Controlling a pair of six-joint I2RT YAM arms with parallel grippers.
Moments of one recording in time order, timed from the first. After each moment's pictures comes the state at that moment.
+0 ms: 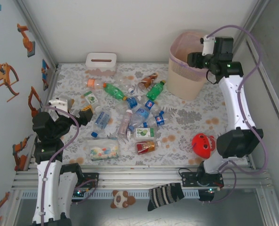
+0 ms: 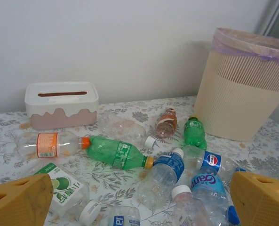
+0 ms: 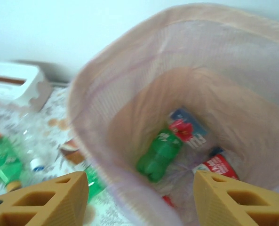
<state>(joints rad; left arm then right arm) 0.09 0.55 0.63 -0.26 0.59 -0.04 0.06 1.61 1.81 -0.74 -0.27 -0.03</state>
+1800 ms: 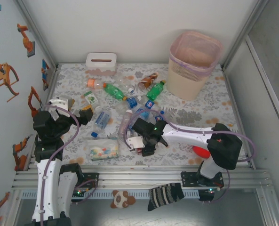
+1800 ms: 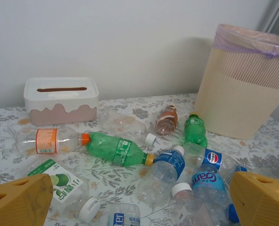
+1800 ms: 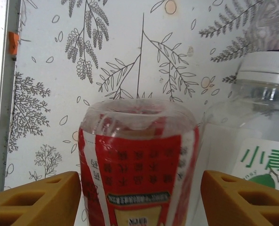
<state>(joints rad) 0.09 0.57 0.63 -0.26 0.60 -0.04 1.08 1.60 1.01 -0.68 -0.07 -0.74</state>
